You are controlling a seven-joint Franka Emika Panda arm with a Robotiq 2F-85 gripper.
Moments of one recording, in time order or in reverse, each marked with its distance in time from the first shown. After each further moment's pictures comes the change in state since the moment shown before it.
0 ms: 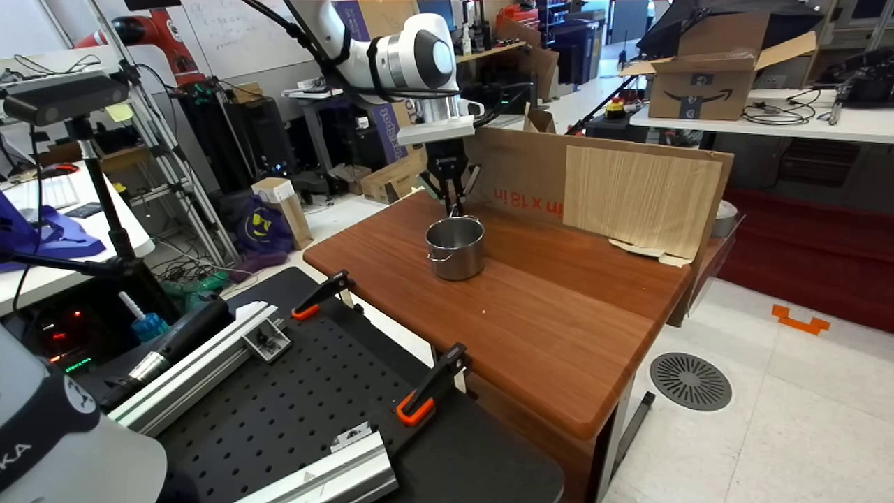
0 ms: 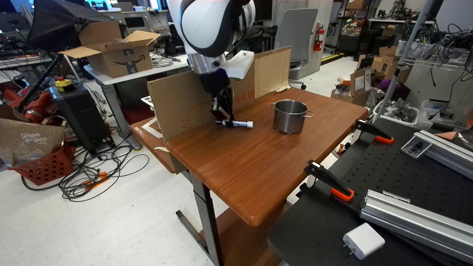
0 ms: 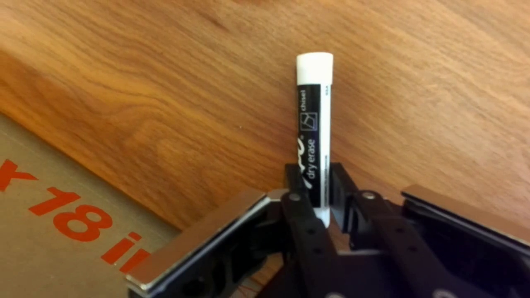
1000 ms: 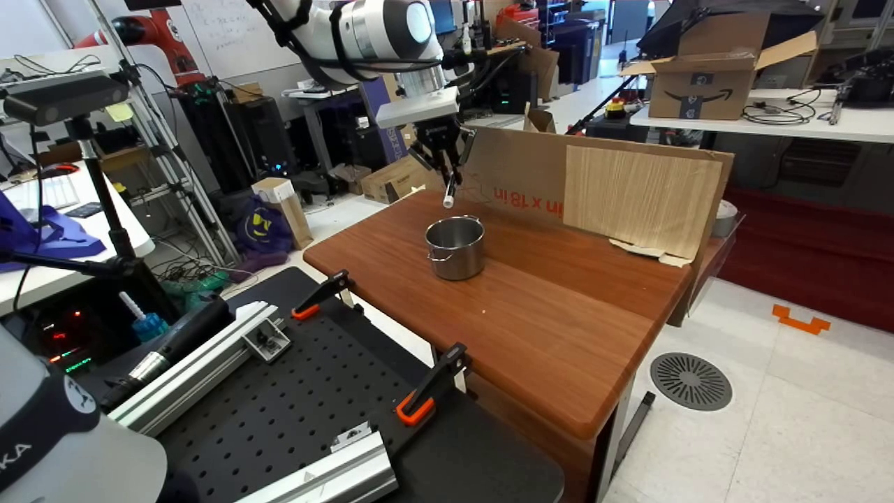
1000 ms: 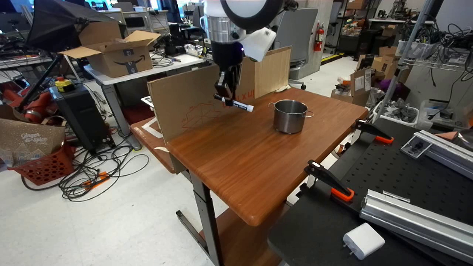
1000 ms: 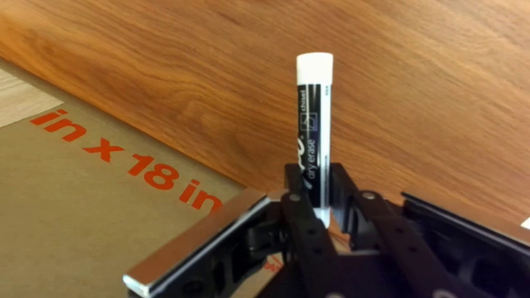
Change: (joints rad) arm -0.009 -0.297 -0.036 -0.383 -0.016 0.381 0.107
